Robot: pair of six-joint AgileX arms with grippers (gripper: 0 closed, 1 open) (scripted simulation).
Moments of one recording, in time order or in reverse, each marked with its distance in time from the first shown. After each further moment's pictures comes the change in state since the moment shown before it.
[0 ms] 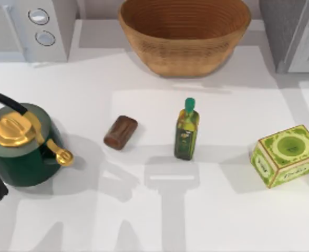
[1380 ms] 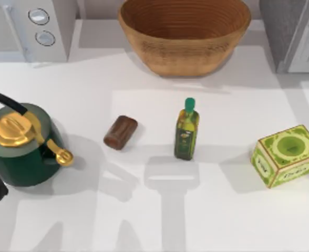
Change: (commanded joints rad) left arm 0.000 0.000 0.000 0.000 0.000 0.000; right arm -0.019 0.079 0.138 -0.015 -0.006 0.001
